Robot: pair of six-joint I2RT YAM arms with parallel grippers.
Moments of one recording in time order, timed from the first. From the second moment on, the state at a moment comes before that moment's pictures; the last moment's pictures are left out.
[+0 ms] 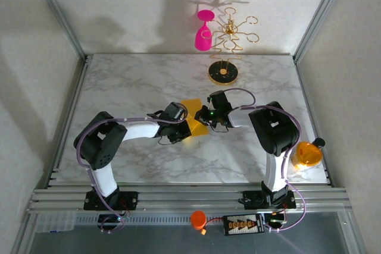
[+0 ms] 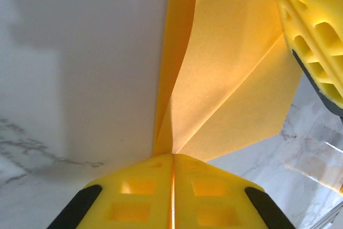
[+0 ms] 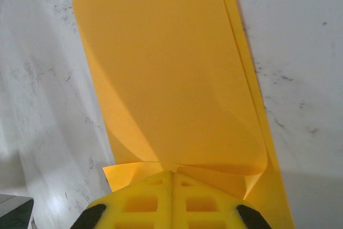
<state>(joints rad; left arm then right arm) -0.66 1.80 0.93 -0.17 0.28 -1.09 0.54 1.95 0.97 0.13 -0.44 0.90</state>
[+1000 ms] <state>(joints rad) -0.66 1.84 0.99 -0.20 0.21 -1.06 0.54 1.95 1.02 0.06 -0.44 0.84</state>
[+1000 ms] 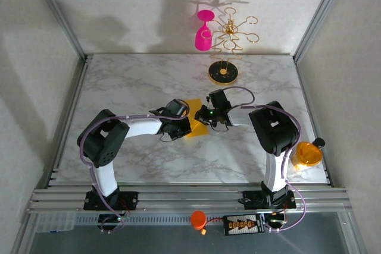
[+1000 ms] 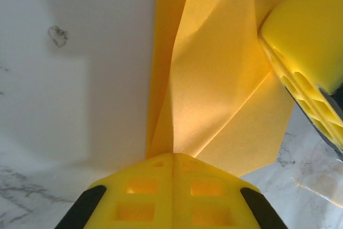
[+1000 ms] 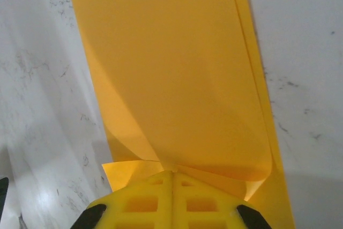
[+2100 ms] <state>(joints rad) -0.66 1.83 0.98 -0.18 0.21 -1.06 0.59 1.91 0.97 0.01 -0.49 0.77</state>
